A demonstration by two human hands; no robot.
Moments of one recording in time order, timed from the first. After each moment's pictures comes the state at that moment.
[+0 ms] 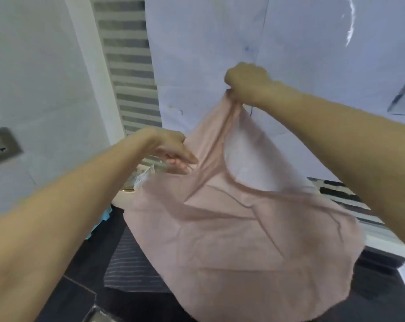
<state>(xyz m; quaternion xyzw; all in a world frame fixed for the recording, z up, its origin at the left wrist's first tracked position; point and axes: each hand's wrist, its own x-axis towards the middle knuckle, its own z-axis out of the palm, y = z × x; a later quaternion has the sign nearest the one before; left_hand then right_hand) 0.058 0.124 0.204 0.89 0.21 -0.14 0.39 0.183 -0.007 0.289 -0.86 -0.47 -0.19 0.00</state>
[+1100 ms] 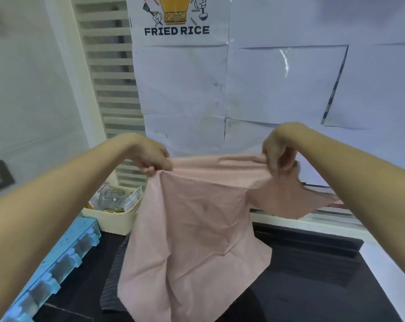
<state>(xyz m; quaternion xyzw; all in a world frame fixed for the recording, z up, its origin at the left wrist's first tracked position) -0.003 0.096 0.258 0.93 0.20 -0.18 0.23 0.165 -0.124 0.274 -0.92 -0.19 0.29 -0.17</state>
